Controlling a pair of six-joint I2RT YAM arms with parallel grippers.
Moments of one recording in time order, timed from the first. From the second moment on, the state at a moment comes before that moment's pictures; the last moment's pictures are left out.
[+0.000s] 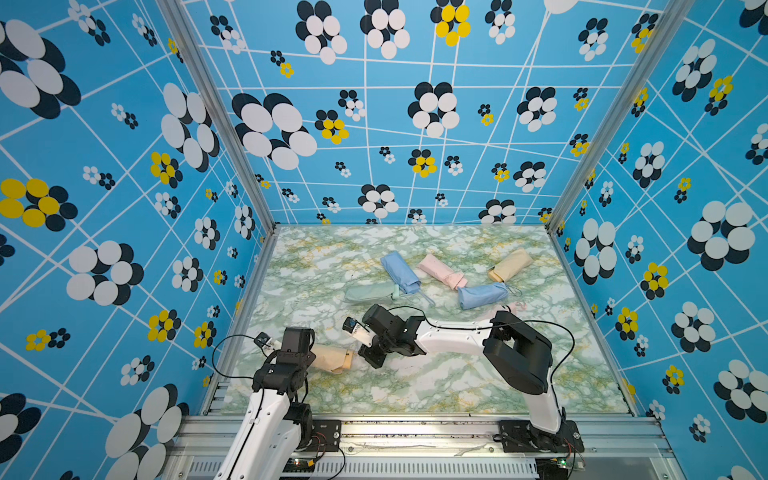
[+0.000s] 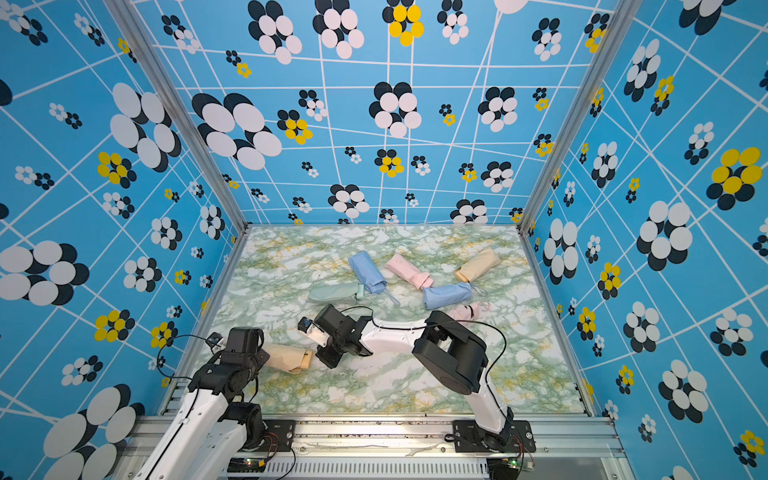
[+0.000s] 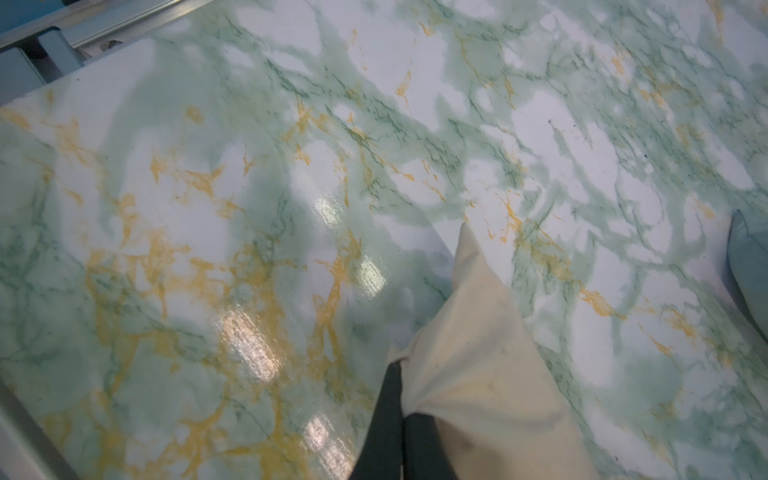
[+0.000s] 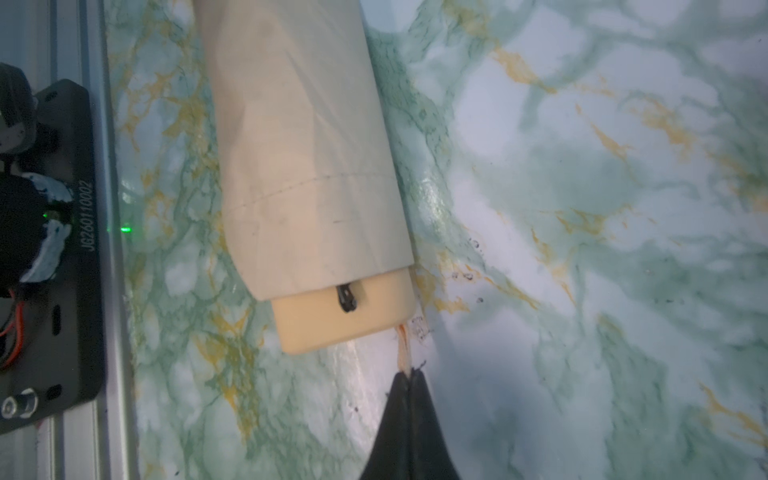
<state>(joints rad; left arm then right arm) -0.07 0.63 0.38 -0.80 -0.35 -0.97 1.09 2.05 1.35 -0.21 -0.21 -0.02</state>
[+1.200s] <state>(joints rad) 0.10 0.54 0.30 -0.79 -0.32 -1.03 1.10 2.06 1.35 -0.20 -0.15 0.02</state>
